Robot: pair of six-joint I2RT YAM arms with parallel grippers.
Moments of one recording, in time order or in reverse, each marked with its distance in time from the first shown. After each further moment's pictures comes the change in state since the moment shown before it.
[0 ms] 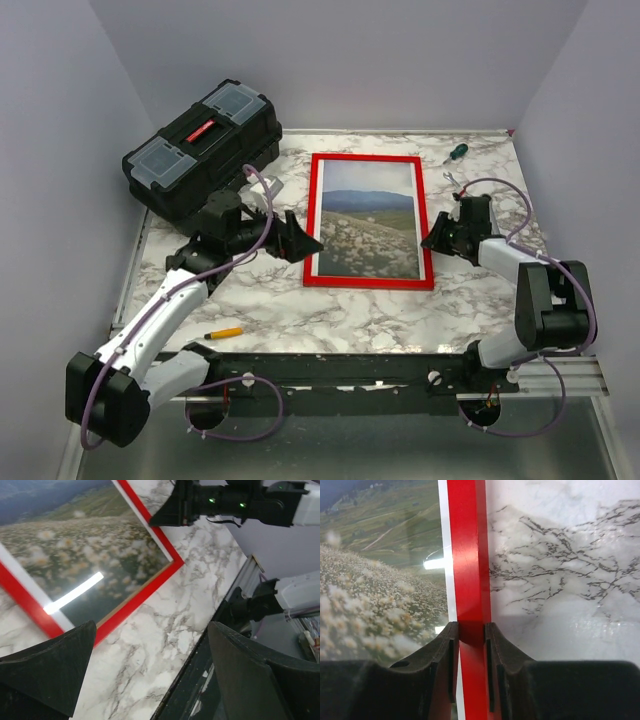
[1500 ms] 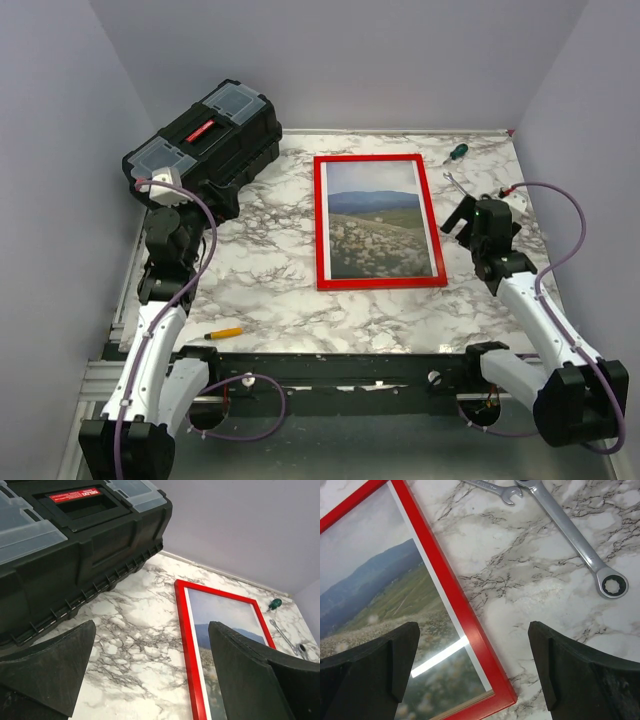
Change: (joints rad) left arm 0.315 -0.243 -0.158 0.262 -0.629 -0.037; right arm 0.081 -0.485 -0.026 -0.219 0.558 0.208
